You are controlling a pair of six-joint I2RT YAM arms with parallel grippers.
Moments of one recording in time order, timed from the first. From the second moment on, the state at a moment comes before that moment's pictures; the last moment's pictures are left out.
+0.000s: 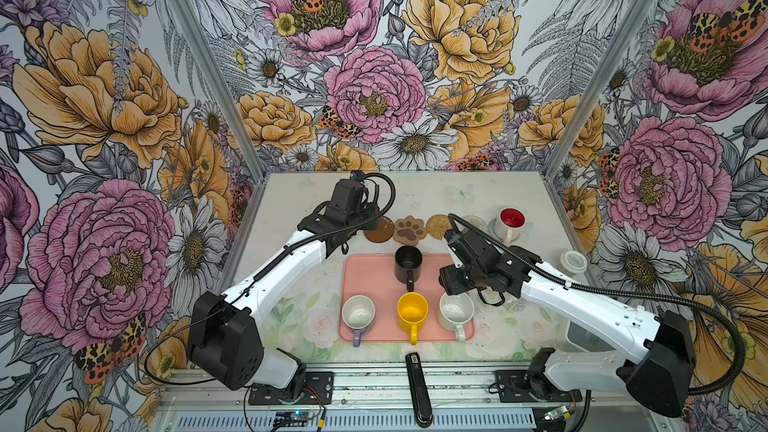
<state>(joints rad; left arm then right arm) -0.49 1.44 1.21 -0.41 -0.08 -0.32 0.80 1.23 1.01 -0.88 0.05 0.42</state>
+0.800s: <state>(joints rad) -0.49 1.44 1.20 -0.34 -0.04 -0.33 1.08 1.02 0.83 -0.99 0.04 0.59</state>
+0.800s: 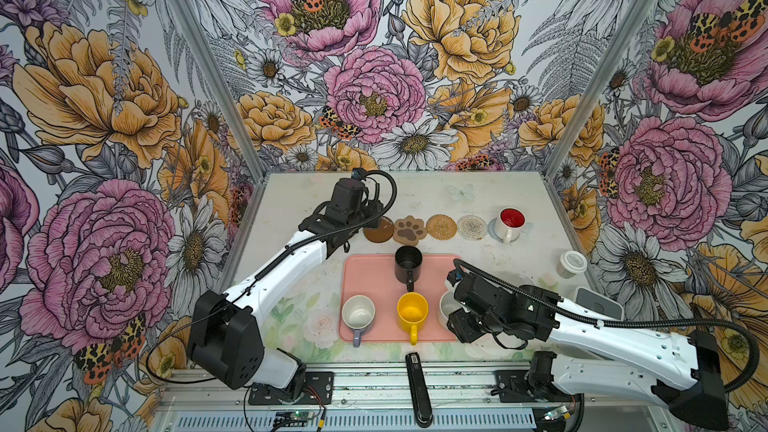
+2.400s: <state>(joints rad) -0.49 1.48 1.18 -0.31 -0.01 -0.33 1.10 1.13 0.72 -0.93 0.13 0.85</state>
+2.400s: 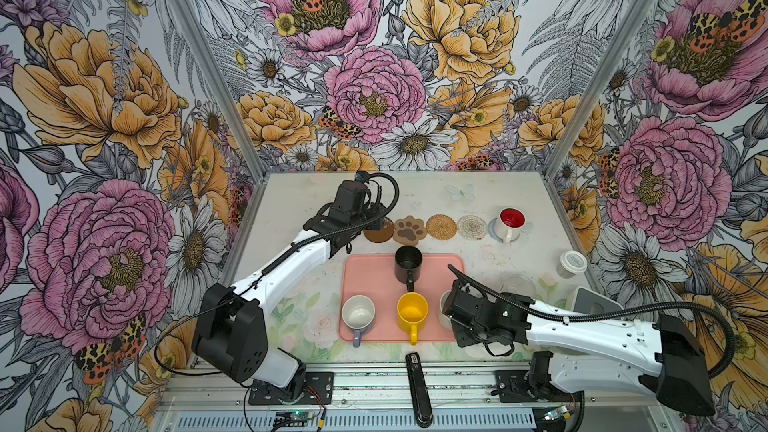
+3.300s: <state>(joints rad) -0.47 1.48 1.16 -0.30 -0.01 -0.33 1.09 1.20 0.76 -0.91 0.14 0.82</state>
